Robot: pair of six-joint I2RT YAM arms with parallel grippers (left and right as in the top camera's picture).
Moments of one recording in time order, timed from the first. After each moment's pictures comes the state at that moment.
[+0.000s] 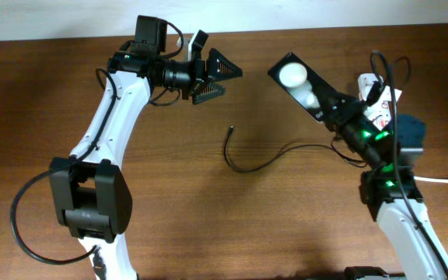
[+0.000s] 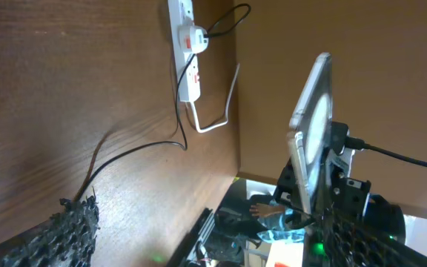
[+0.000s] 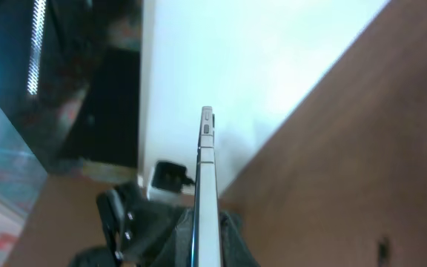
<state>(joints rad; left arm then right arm) -0.20 2.05 1.85 -0.77 1.11 -0.49 -0.04 1.18 0.65 0.47 -0.56 1.28</state>
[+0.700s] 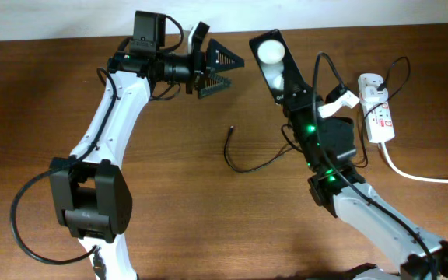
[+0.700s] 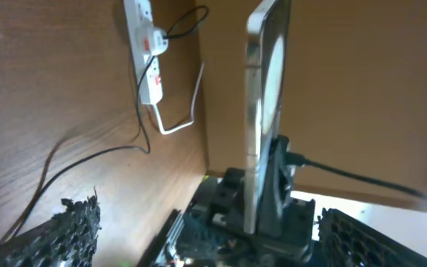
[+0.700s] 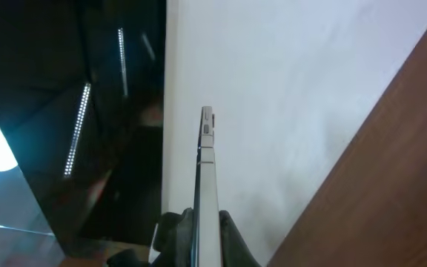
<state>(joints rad) -0.20 2.05 1.85 -0.62 1.22 -0.65 0.35 1.41 0.65 0.84 0.10 1.40</state>
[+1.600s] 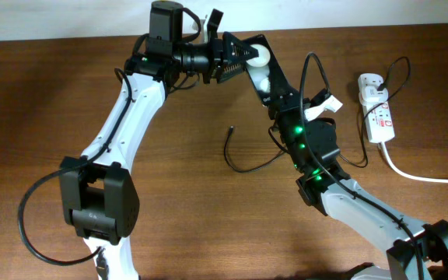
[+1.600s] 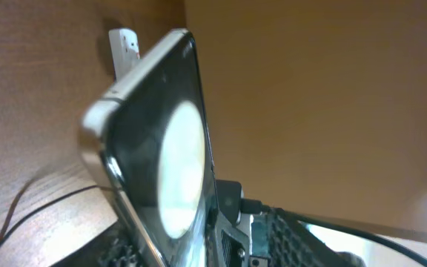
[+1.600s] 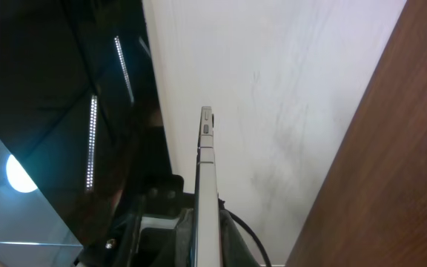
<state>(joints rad) -0.28 2.05 1.85 -0.35 1.10 -0.92 0.41 1.48 0.66 0.88 0.14 1.57</state>
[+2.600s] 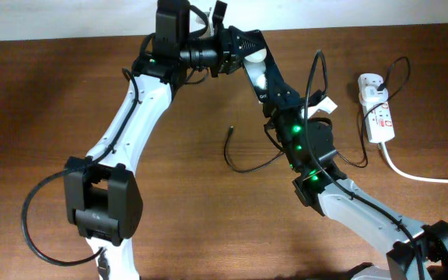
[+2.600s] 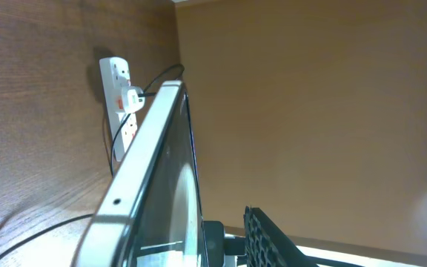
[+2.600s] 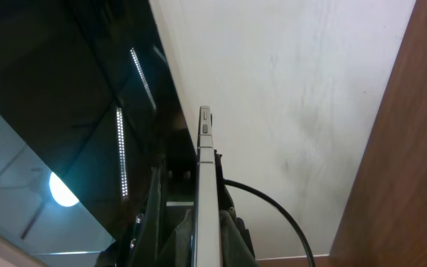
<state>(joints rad) -0.32 2.05 1.85 -0.20 1.01 -1.04 0.45 1.48 0.68 0.90 0.17 1.72</state>
